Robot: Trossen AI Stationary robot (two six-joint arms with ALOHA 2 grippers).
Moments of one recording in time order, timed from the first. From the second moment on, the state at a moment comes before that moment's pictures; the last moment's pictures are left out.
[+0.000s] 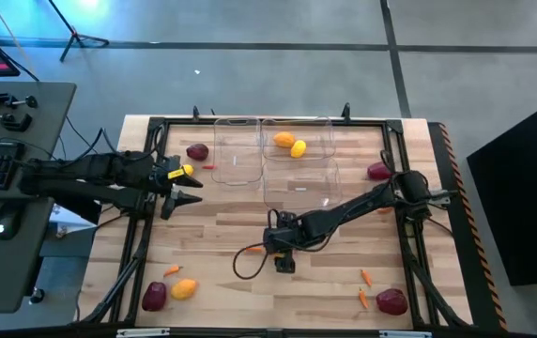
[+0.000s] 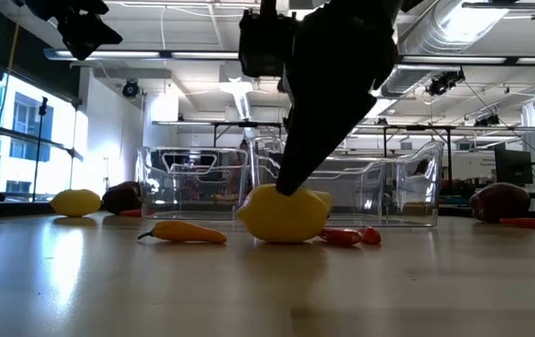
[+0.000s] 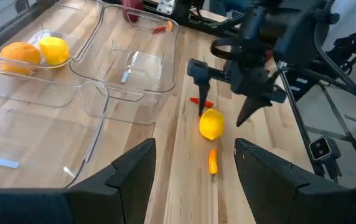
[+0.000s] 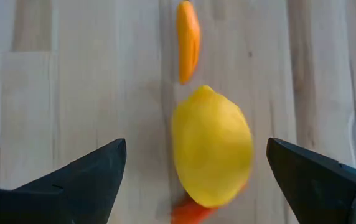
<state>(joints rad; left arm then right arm) -0.05 0.60 0.73 -0.62 -0.02 -0.28 0.31 2.04 1.46 -0.57 0.11 0.31</state>
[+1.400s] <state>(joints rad) -0.04 0.62 0.89 -0.48 -0.19 -0.29 -0.41 1.62 1.41 -0.63 0.29 0.40</state>
